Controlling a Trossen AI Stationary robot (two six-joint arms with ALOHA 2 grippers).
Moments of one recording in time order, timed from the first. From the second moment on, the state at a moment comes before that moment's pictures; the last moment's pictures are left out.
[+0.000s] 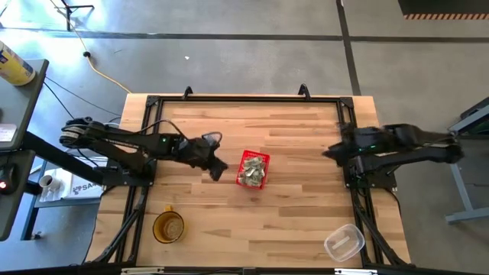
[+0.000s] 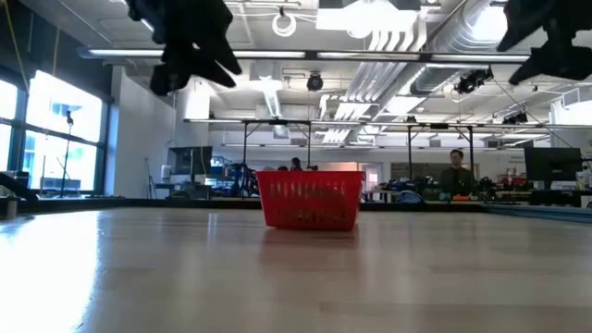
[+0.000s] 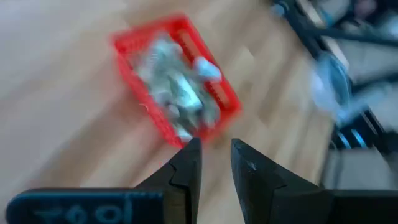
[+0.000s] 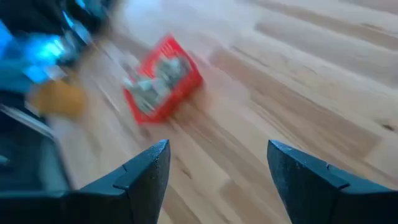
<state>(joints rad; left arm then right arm) -0.09 1.24 0.90 -0.35 -0.10 -0.88 0.05 0.54 0.80 -1.02 0.18 1.00</state>
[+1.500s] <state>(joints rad) 0.00 0.37 0.28 0.09 -0.03 -0.55 0.11 0.00 0.21 -0.30 0.25 0.65</state>
